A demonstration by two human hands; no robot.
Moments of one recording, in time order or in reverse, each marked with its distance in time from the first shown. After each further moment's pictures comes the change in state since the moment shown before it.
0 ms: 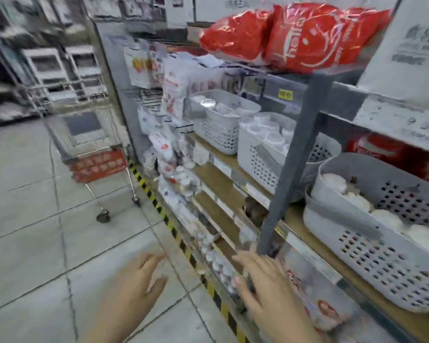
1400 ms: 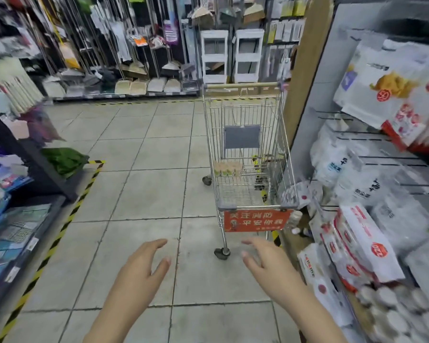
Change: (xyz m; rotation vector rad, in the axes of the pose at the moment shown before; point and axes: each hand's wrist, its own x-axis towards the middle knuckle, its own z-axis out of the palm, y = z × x) left_hand 0.320 -0.635 -0.220 -0.298 0.357 -0.701; right_hand 0.744 -0.377 0.307 0.279 -0.448 -0.295
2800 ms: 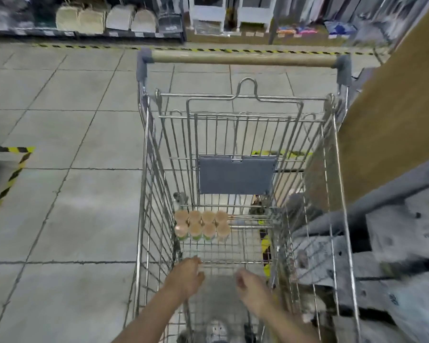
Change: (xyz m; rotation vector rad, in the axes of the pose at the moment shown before) left_hand 0.700 0.033 0.332 0.144 -0.678 -0.208; right_hand 0.651 0.313 0.033 0.059 -0.470 0.404
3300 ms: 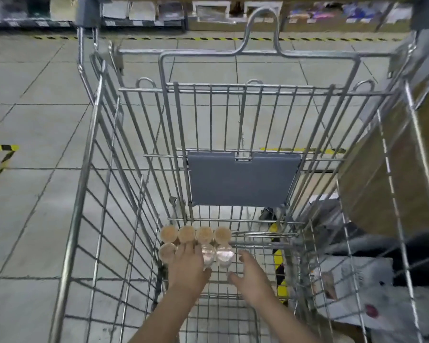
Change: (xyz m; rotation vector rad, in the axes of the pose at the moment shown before) left_hand 0.166 -0.006 0.031 0.381 0.336 -0.001; right_hand 0.173 0.034 0.003 0.184 0.178 -0.018
